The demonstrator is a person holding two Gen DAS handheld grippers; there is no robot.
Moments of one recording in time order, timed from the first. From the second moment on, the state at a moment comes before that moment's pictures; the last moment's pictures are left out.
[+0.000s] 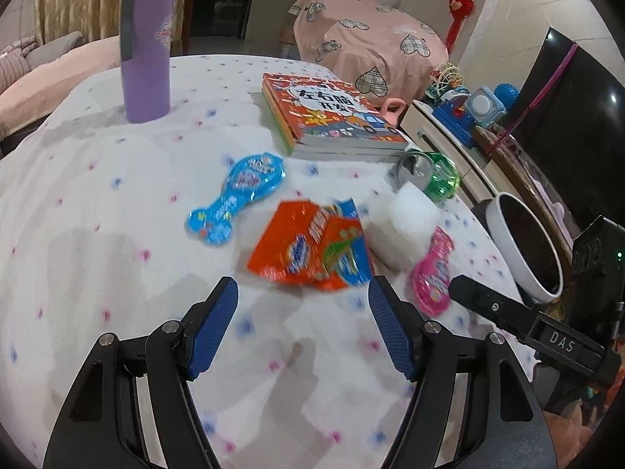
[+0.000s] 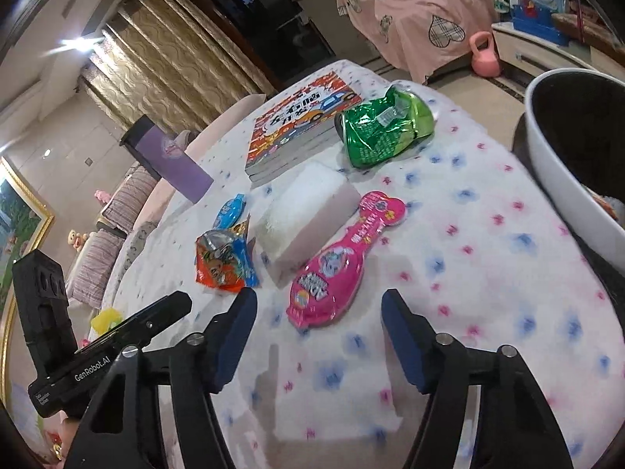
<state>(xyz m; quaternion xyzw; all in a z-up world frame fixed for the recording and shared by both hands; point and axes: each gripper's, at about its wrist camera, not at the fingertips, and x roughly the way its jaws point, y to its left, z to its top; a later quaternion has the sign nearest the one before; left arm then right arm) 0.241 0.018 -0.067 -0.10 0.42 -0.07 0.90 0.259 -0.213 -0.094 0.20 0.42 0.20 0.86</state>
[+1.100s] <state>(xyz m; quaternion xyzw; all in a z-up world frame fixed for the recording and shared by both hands) 0.217 -0.052 -0.053 -0.08 0.42 -0.17 0.89 0.227 -0.281 -0.077 0.24 0.37 0.18 0.88</state>
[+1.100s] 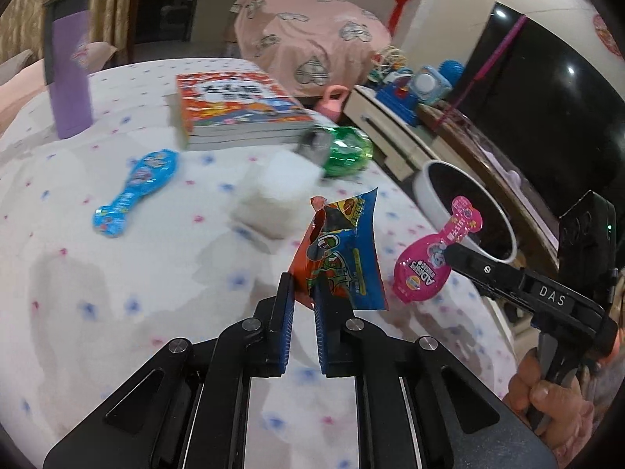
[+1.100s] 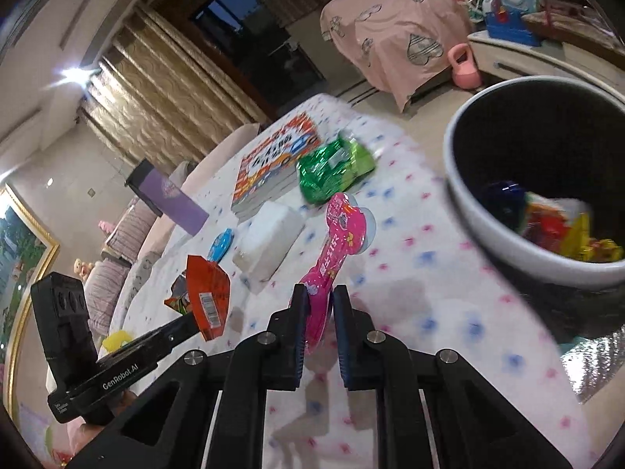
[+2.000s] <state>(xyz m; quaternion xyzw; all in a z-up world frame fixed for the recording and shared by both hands) 0.201 -0.103 -0.045 -0.06 0.42 -0.20 0.88 0.201 -0.324 -0.088 0.24 0.38 0.17 0.88</state>
